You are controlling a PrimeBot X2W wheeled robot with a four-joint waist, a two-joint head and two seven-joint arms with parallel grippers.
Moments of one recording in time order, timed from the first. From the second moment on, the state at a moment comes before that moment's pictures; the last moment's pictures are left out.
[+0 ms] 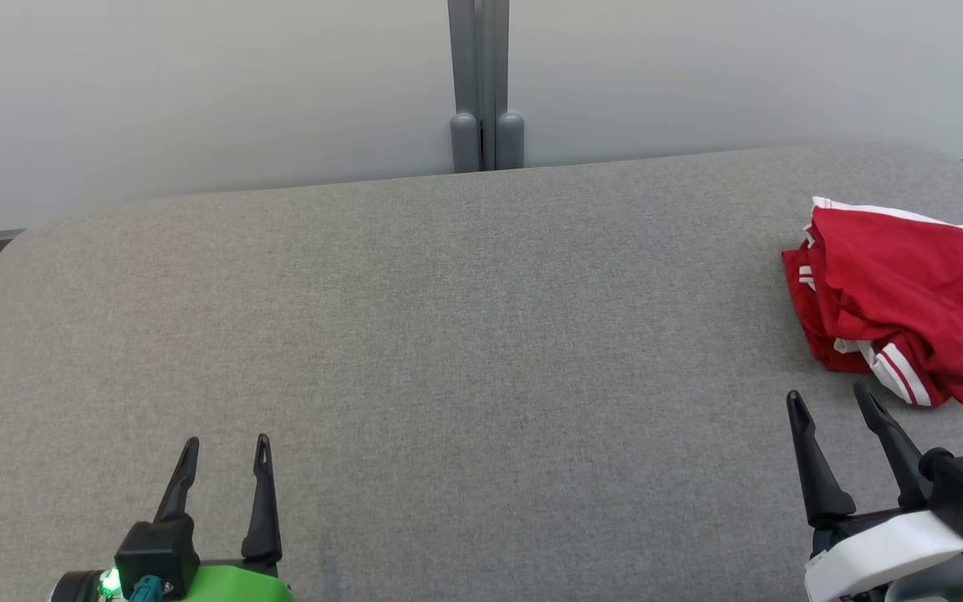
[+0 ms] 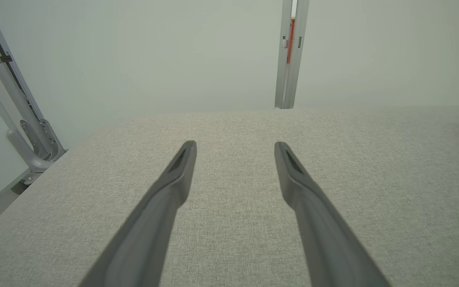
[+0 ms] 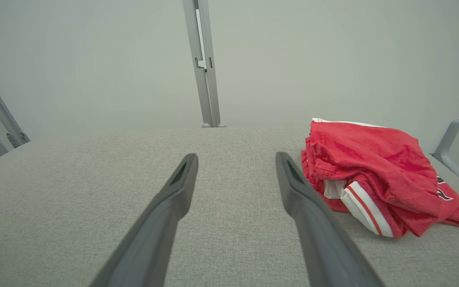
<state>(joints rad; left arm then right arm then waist) 0.05 0.19 -0.21 0.15 -0.27 0.11 -0.25 0.17 -0.12 -0.02 -0.17 0.19 0.13 -0.03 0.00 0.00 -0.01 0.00</state>
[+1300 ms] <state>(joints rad) 0.05 0.16 -0.16 0.21 -0.57 0.06 -0.17 0.13 -0.11 -0.01 -0.04 0.52 0.13 -0.03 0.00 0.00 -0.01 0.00</state>
